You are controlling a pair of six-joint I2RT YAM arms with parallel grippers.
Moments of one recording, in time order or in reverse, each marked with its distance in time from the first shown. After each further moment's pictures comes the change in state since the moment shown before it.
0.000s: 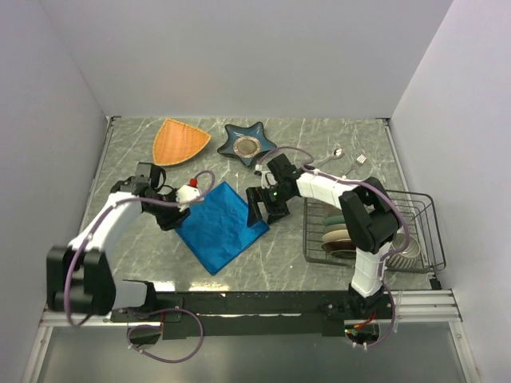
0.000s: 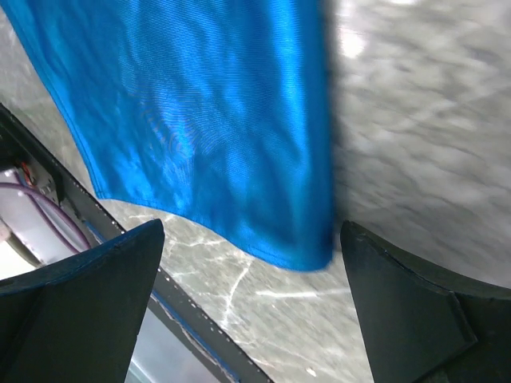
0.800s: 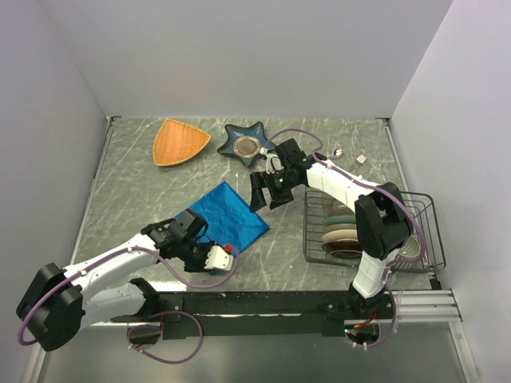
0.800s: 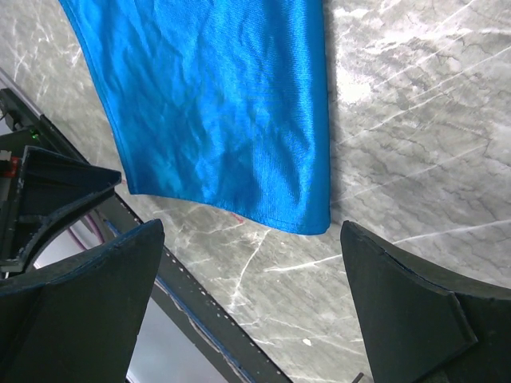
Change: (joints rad) left arm -0.626 -0.296 -0.340 0.166 0.068 -0.058; right arm -0.060 -0.091 0.101 -0.111 0.000 -0.051
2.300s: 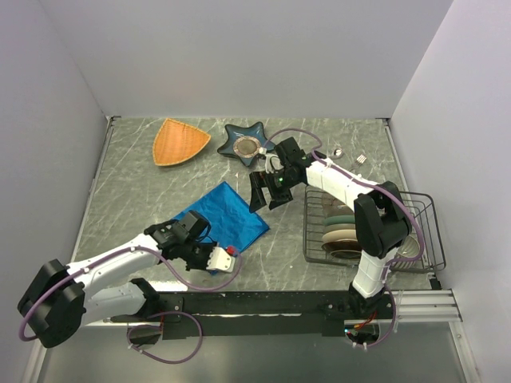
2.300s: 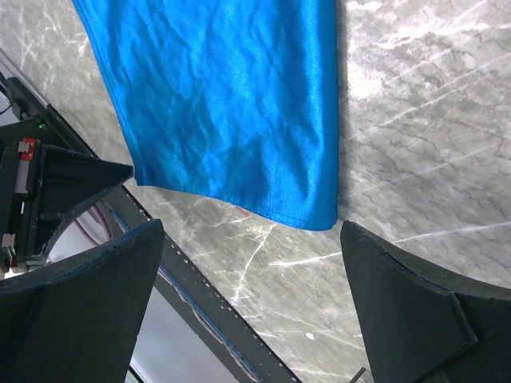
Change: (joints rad) left arm -0.036 0.020 -0.019 0.047 -0.041 0.013; right arm -0.004 0.014 0.023 -0.033 -0.028 -0.018
